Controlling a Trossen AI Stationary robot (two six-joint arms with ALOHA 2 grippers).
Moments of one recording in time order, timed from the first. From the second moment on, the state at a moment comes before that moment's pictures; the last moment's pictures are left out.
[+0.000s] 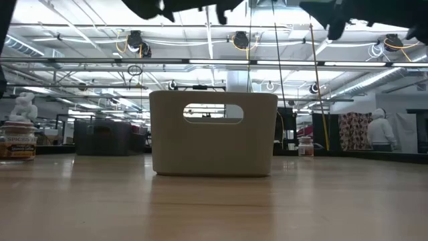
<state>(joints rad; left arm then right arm) 0.22 1.68 1.26 0.70 0.22 -0.16 0.00 0.70 0.30 0.82 0.26 0.00</state>
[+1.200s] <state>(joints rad) 0.43 1.96 1.55 -0.17 -0.33 -0.55 0.00 0.65 0.30 0.68 0.31 0.04</state>
